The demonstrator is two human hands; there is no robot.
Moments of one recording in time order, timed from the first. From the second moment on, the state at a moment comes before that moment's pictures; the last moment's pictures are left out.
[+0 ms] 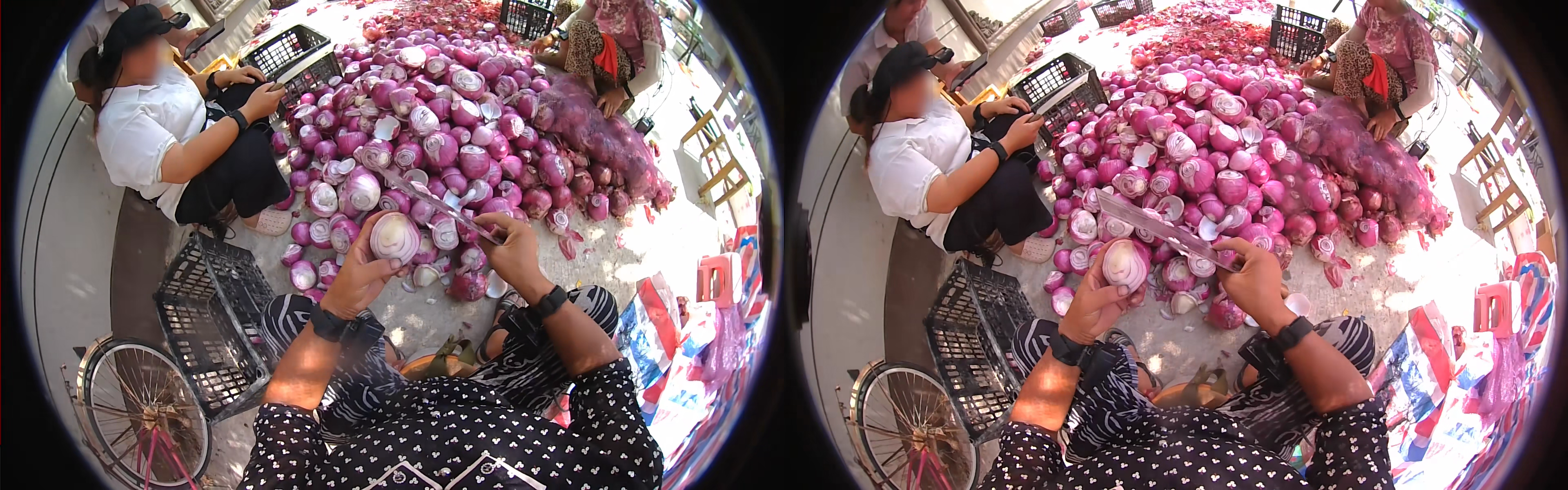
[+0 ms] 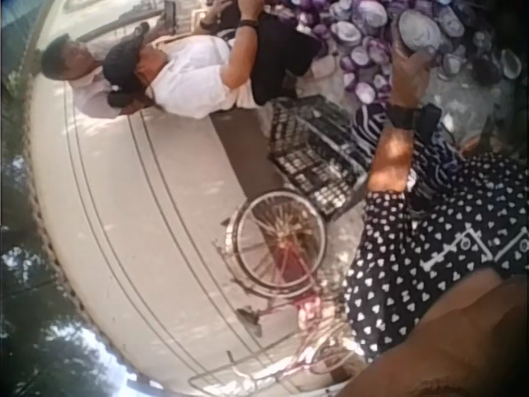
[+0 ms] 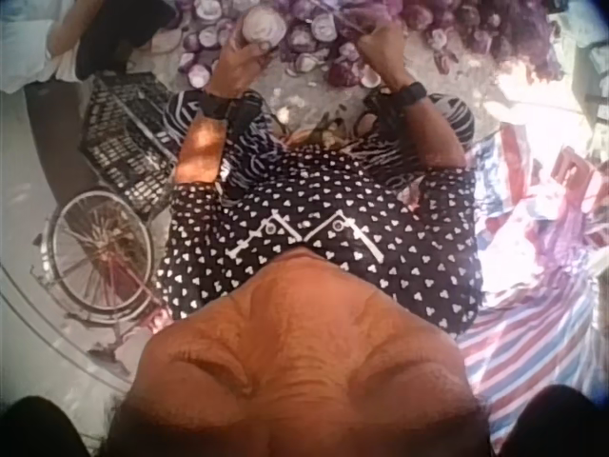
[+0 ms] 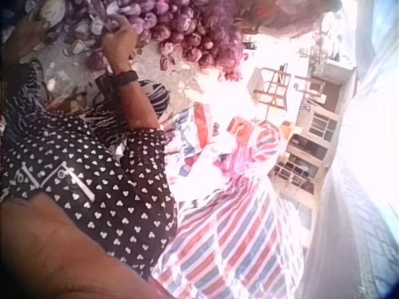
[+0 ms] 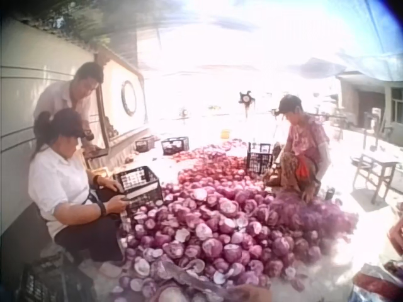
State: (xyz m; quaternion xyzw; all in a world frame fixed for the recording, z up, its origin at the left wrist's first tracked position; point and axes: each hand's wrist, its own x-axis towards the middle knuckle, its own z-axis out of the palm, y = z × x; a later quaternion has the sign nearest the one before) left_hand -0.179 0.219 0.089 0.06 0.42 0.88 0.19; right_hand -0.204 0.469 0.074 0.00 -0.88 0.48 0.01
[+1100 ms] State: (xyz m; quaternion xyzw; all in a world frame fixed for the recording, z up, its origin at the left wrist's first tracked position) left_hand -0.186 0.223 0.063 0.00 0.53 0.84 0.15; right_hand -0.180 0.459 0.100 0.31 -0.86 0.35 0.18
